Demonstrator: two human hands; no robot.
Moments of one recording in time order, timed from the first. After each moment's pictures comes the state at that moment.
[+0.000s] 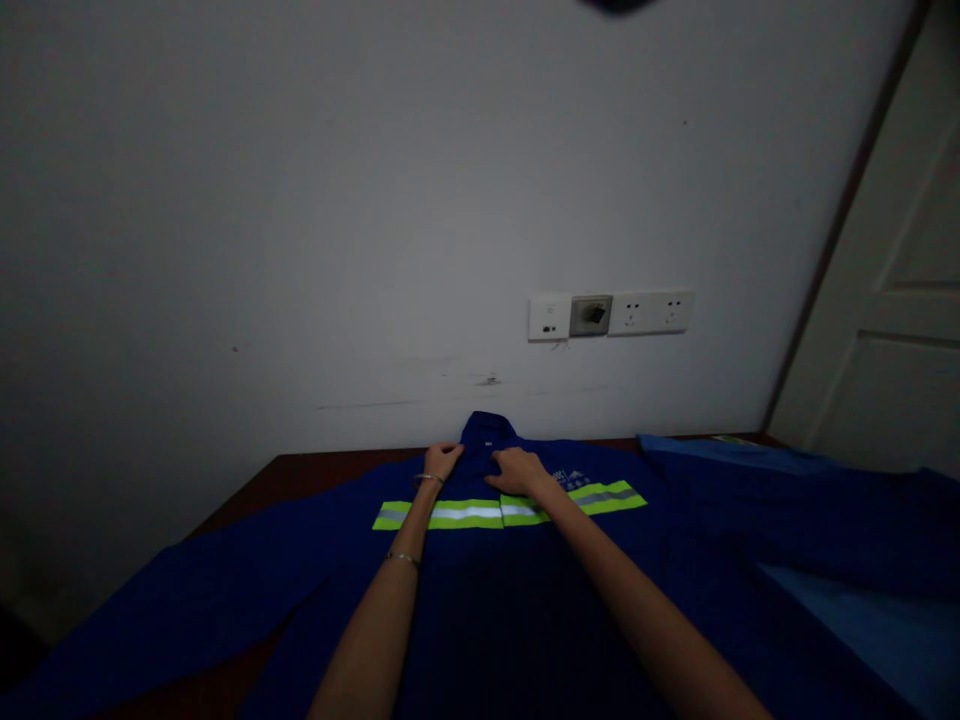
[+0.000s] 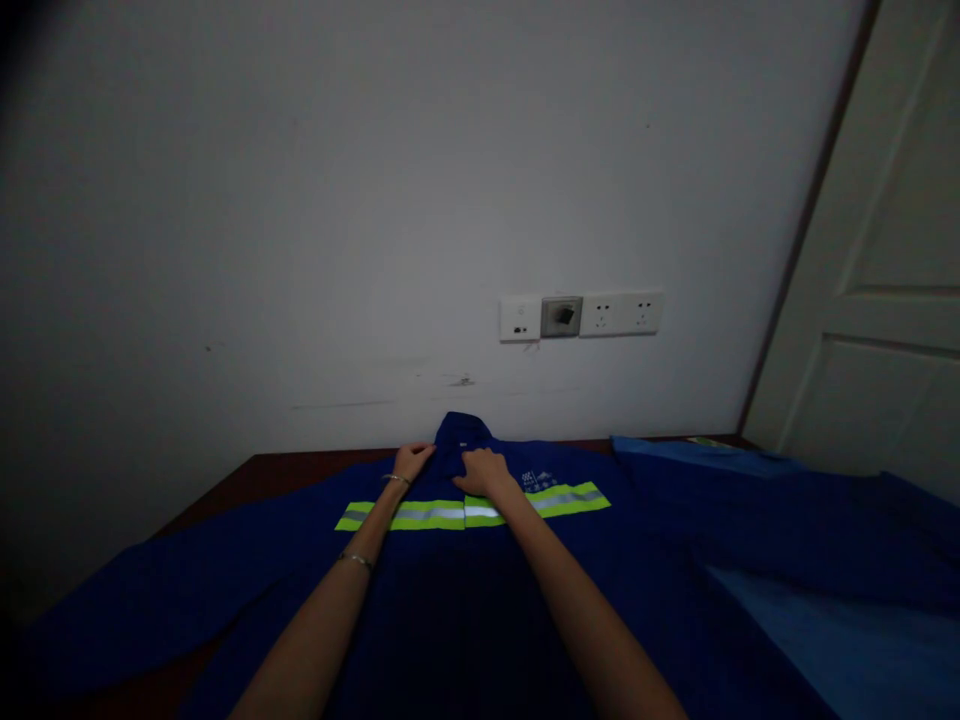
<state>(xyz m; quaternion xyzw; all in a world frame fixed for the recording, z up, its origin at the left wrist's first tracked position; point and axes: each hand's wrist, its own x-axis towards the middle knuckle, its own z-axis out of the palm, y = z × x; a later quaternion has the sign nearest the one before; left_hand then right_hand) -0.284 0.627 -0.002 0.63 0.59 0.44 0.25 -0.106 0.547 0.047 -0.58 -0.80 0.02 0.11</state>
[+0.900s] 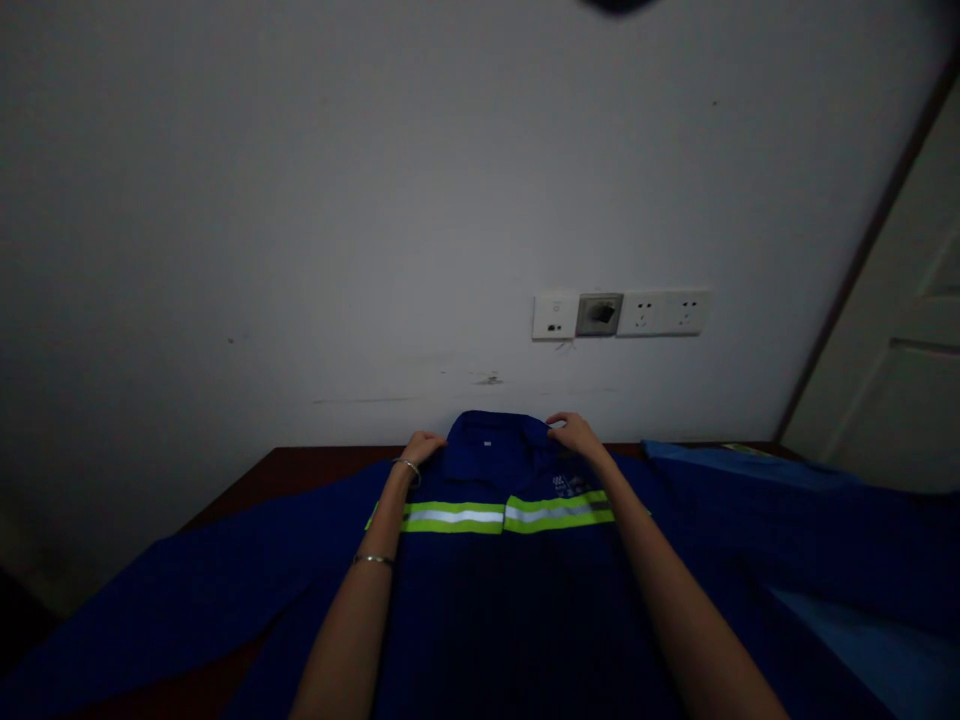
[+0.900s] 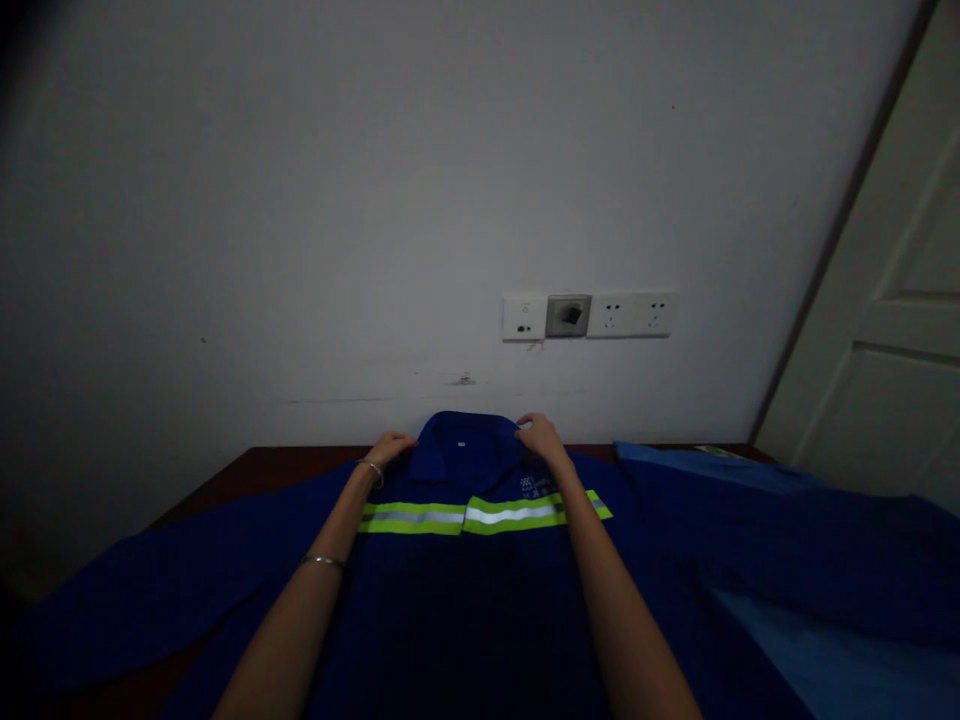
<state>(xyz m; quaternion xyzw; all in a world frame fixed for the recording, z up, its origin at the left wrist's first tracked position) -0.314 0.630 0.040 0.62 0.62 0.34 0.34 -0.005 0.586 0.076 -0.70 -0.59 0.23 0.32</state>
